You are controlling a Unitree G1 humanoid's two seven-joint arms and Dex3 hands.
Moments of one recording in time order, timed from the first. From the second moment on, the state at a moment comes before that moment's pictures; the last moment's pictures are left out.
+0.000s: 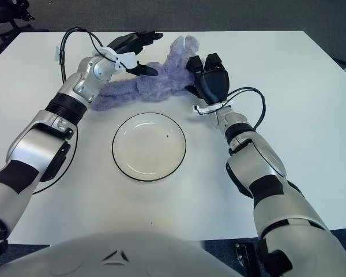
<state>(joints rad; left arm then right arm) -1.09 0.20 -0.40 0.82 0.57 -0.13 -0.33 -0.92 -0.36 0.65 1.29 -0.85 -0.43 -1.12</state>
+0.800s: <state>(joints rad) -1.15 0.16 -0.54 0.91 0.66 0.01 -0.40 -0.92 -0.36 0.63 1.29 -0.85 -0.40 -1.15</state>
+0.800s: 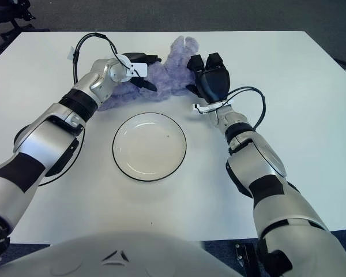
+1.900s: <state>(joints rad) -1.12 0.09 -0.57 1.00 0.67 0.00 -0.12 -0.92 -0.36 0.61 1.30 -0.85 -0.39 -1.16</state>
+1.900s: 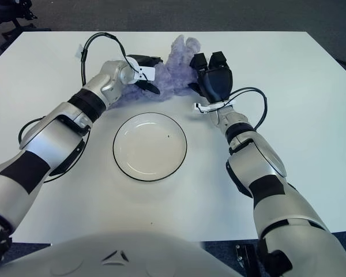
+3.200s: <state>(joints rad) -1.12 0.10 -0.64 1.20 0.73 -0.29 0.26 -0.92 -0.36 0.61 1.30 -0.85 -0.39 -1.17</state>
